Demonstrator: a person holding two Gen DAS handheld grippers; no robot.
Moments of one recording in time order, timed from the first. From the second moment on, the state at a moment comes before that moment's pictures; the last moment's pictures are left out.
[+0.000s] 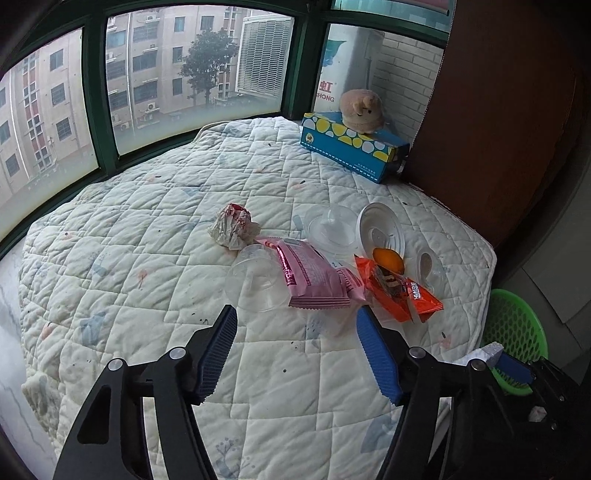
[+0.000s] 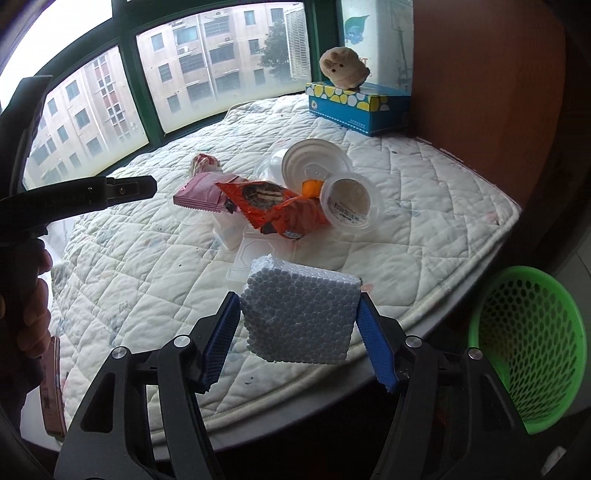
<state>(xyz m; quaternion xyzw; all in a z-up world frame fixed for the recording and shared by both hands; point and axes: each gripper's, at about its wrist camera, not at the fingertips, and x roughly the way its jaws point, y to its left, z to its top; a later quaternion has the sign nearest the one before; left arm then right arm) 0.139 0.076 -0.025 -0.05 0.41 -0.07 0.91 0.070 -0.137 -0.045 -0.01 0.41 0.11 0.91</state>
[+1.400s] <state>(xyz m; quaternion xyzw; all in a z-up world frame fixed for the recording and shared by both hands) 0.109 0.019 0.058 -0.03 0.33 -0.16 0.93 0.033 -0.289 -0.024 0.07 0.37 -0.02 0.93</state>
